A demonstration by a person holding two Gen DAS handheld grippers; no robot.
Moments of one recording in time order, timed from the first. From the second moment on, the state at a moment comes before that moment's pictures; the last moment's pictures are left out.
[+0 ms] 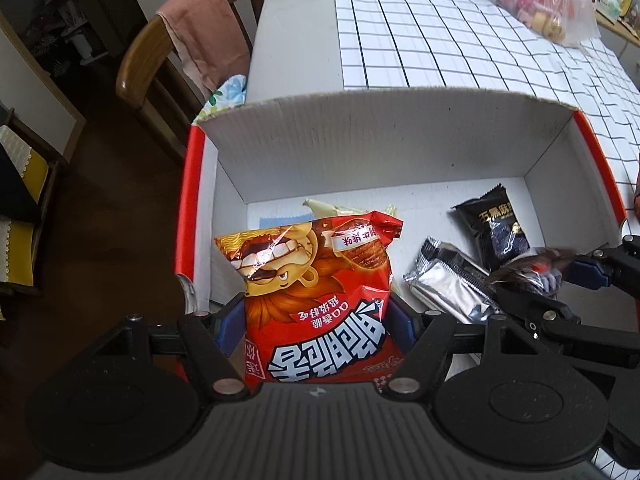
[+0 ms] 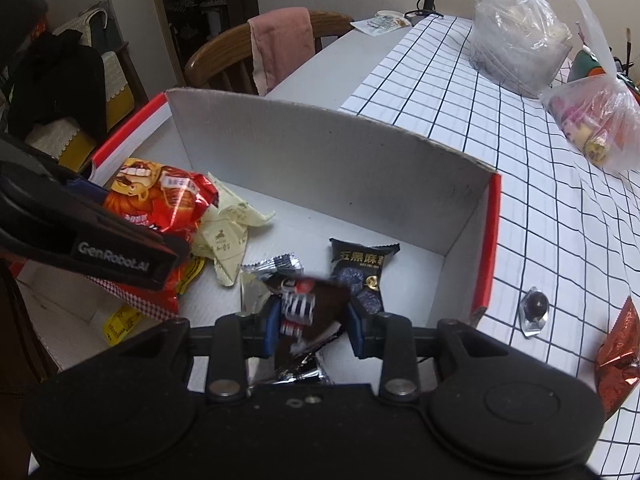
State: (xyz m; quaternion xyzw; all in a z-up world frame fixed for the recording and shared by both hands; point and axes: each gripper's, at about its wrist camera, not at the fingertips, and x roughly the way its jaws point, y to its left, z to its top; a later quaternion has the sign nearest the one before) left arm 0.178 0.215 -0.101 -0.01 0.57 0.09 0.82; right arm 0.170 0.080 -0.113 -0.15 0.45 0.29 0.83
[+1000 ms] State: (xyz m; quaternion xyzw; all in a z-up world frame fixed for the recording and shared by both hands) left arm 0.132 0.208 -0.059 -0.06 0.51 0.06 0.86; right arm 0.135 0.036 -0.057 -0.08 0.41 0.32 0.85
